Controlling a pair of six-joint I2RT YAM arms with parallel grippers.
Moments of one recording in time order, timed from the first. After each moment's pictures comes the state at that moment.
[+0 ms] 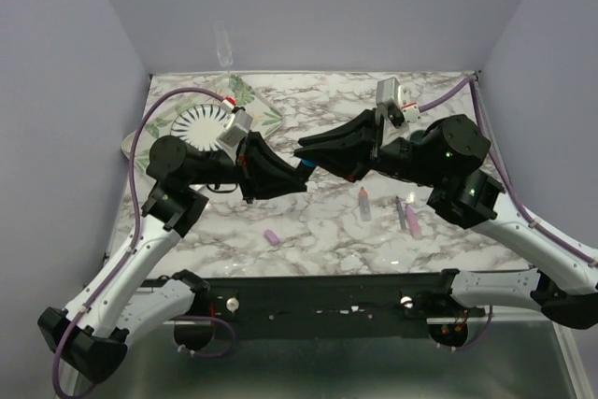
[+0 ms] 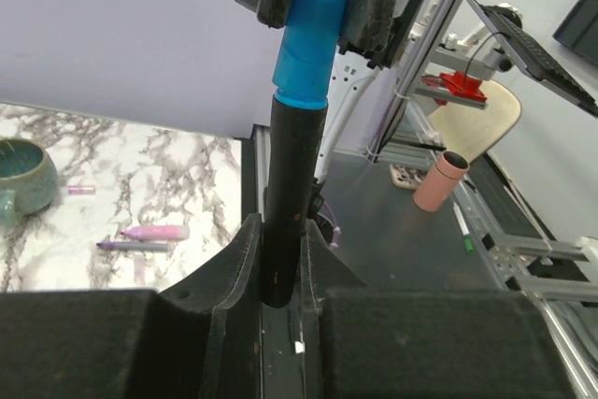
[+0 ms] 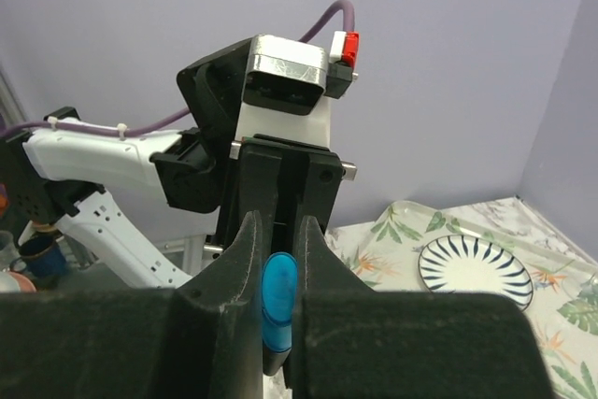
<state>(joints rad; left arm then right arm) -0.53 0.90 0.96 0.34 1.07 -0.63 1.02 1.13 1.35 0.02 -0.37 0.10</state>
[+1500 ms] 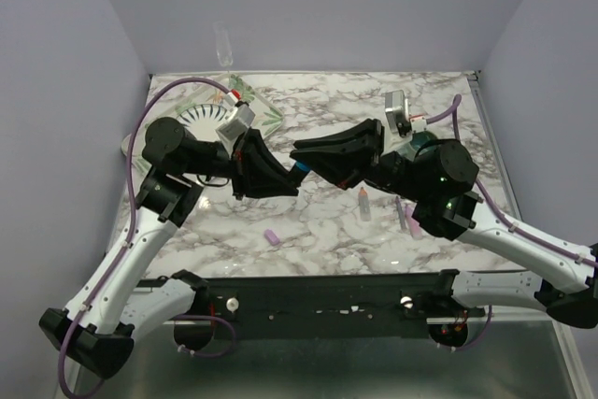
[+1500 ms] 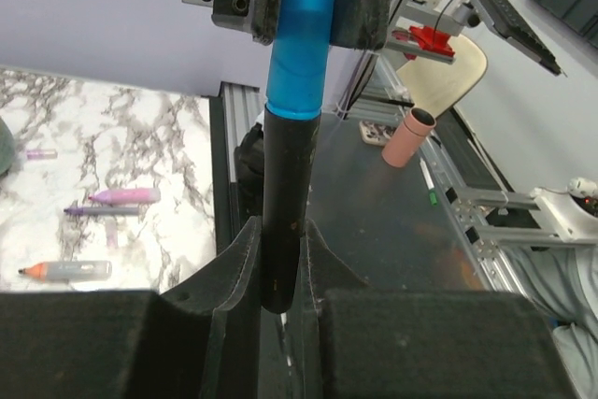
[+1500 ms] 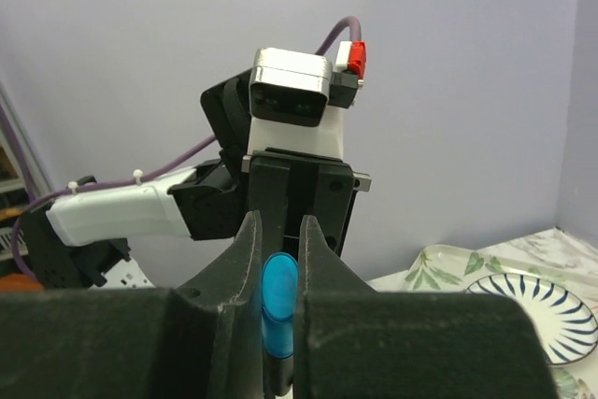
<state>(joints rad) -0.47 0.95 1.08 0.20 1.27 -0.61 1.07 1.11 1.13 0.40 -0.27 0.25</state>
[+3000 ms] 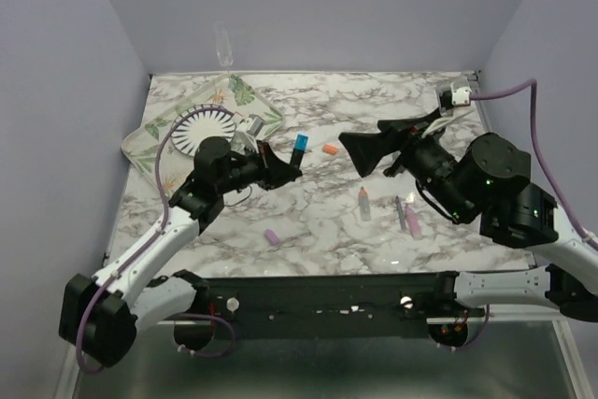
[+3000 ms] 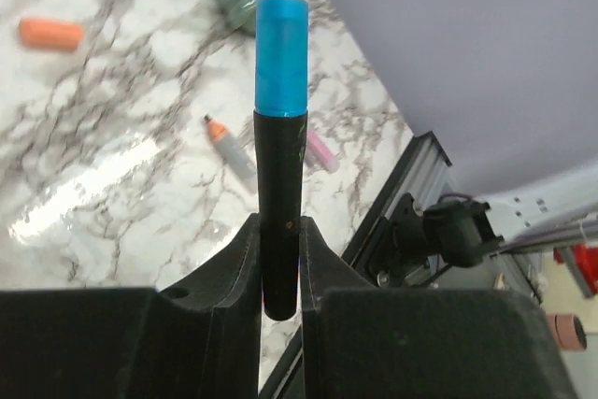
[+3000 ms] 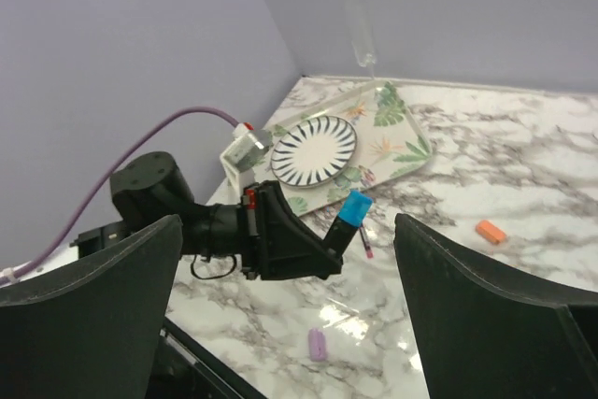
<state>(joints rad) -0.48 0.98 0.72 0.12 0.60 -0.61 1.24 1.03 1.51 -0.43 0.61 0.31</state>
